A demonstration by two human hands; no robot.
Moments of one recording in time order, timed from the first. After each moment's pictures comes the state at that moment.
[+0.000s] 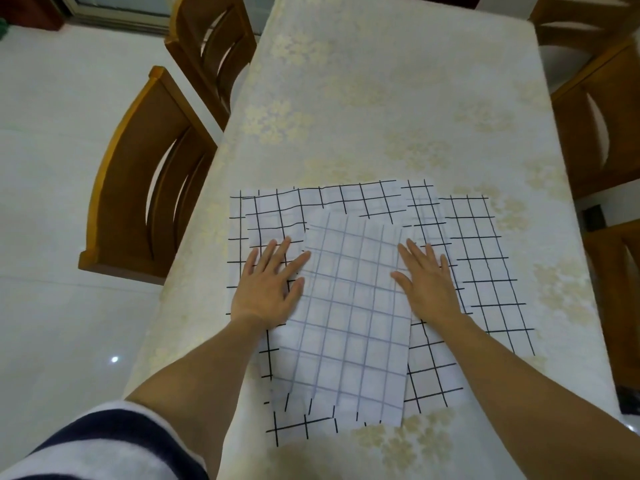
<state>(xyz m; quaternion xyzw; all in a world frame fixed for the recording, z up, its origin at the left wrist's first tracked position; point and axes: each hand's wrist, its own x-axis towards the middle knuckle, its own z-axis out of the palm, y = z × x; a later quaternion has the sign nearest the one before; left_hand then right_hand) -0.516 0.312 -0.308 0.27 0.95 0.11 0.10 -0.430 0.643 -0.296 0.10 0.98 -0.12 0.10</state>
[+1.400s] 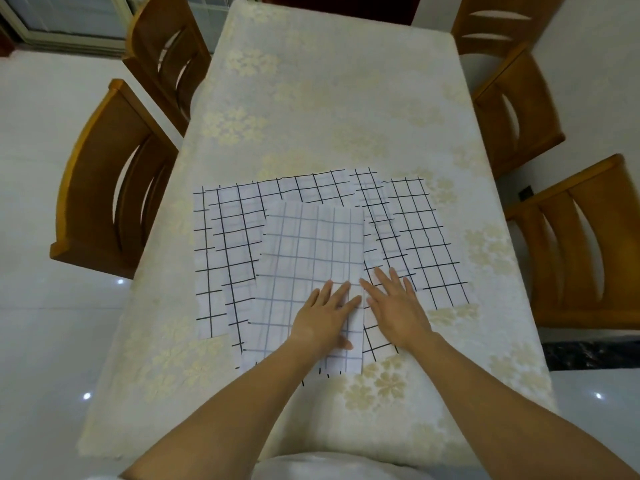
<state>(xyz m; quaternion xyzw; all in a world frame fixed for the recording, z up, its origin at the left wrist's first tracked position) -0.377 0.437 -0.265 0.41 0.86 0.02 0.29 -0.311 0.620 -0.268 0.09 0.98 -0.06 0.16</state>
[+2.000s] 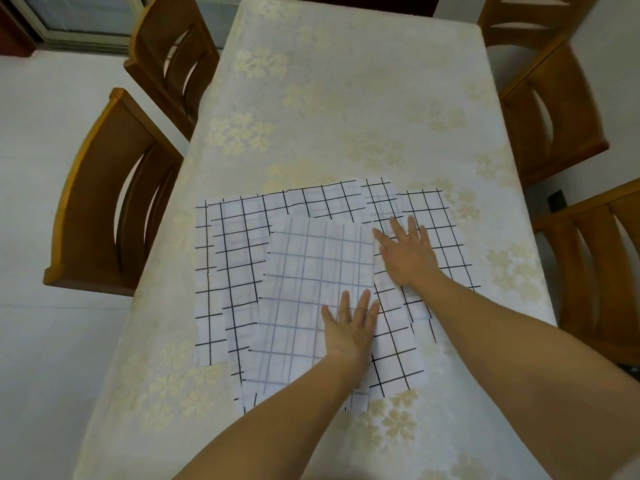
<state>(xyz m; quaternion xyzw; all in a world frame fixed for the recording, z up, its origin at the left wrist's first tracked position) -0.382 0.496 -0.250 0.35 0.86 -0.16 0.34 -0.457 0.687 -0.265 0.11 0.97 0.03 0.20</state>
